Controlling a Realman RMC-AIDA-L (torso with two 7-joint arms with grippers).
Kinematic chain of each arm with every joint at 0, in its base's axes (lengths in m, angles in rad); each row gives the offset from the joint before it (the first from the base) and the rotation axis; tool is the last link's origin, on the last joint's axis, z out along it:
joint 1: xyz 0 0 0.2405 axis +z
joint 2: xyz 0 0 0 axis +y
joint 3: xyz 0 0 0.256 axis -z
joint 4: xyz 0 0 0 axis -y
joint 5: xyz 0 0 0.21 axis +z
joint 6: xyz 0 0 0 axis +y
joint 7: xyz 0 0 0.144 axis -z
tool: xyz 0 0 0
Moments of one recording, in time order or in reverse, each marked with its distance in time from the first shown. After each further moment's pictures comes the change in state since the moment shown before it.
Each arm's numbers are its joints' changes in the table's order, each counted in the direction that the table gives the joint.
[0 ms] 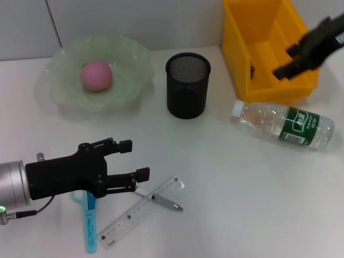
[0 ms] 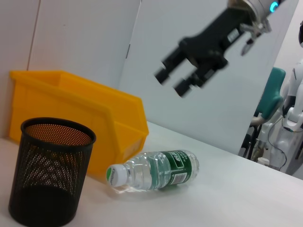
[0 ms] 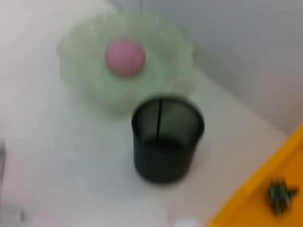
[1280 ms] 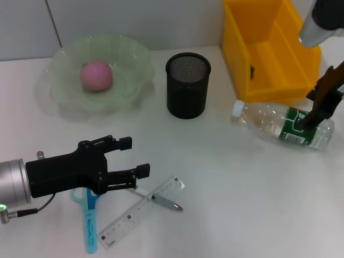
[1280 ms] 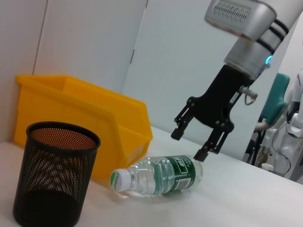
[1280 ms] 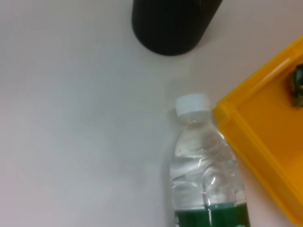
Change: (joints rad) left arm 0.000 -0.007 0.014 0.001 -0.003 -0.004 0.000; right arm -0.013 0.051 0.167 -0.166 -0.279 0.114 0.096
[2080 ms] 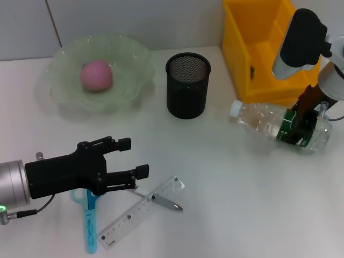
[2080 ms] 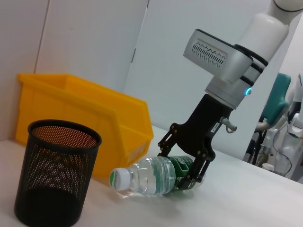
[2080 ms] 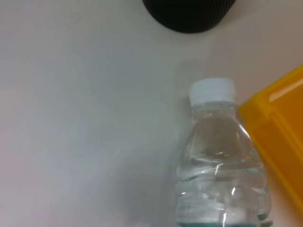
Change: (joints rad) left arm 0.003 0.000 0.000 0.002 0.000 -0.001 0.000; right arm 0.009 0.017 0.100 -0.233 -0.006 0.247 0.006
